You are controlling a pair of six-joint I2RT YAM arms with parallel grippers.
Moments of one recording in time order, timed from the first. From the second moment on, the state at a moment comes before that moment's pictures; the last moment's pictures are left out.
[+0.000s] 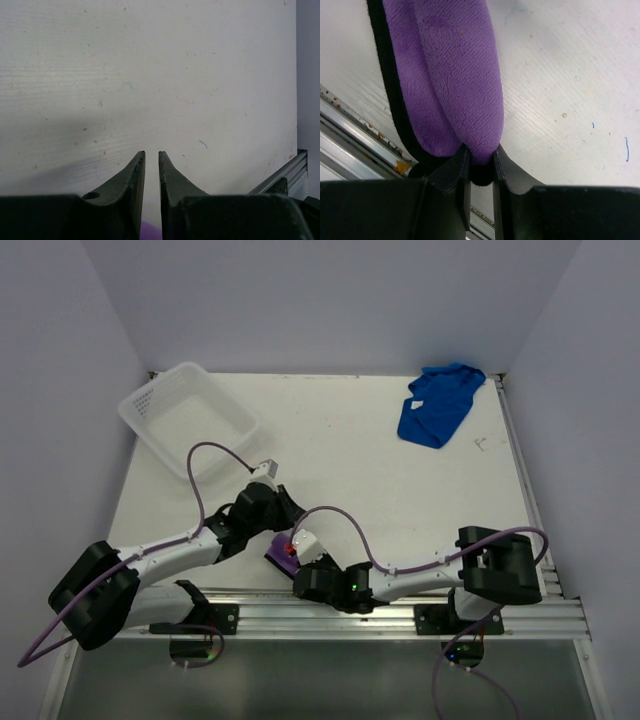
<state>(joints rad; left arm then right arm) -0.72 1.20 0.46 0.16 -0.04 -0.88 1.49 1.59 0.76 -0.13 0.63 0.53</state>
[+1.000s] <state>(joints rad) -0.71 1.26 0.41 0.28 0.07 -0.95 1.66 2.00 1.10 -0.42 1.13 0.37</state>
